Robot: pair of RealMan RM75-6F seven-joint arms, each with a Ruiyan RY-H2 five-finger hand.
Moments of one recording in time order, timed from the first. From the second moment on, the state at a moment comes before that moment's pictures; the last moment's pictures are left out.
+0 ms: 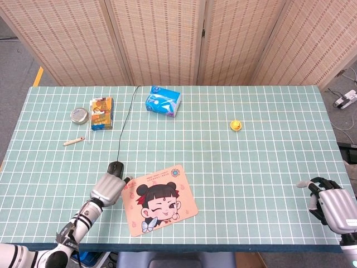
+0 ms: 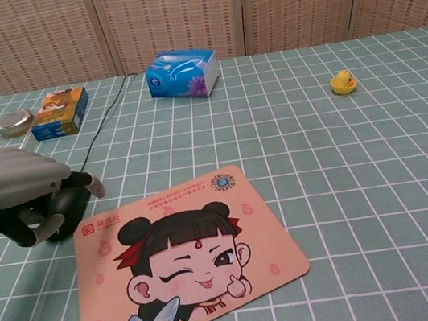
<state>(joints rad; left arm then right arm) -0.87 -1.28 0.05 -2.03 0.66 1.09 0.99 0.04 -0.92 -0.02 -1.78 -1.62 1.47 0.01</state>
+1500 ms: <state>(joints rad) -1.03 -1.45 0.00 -1.90 0.29 1.29 1.18 0.04 -0.92 -0.02 -1.78 -1.61 1.47 0.03</state>
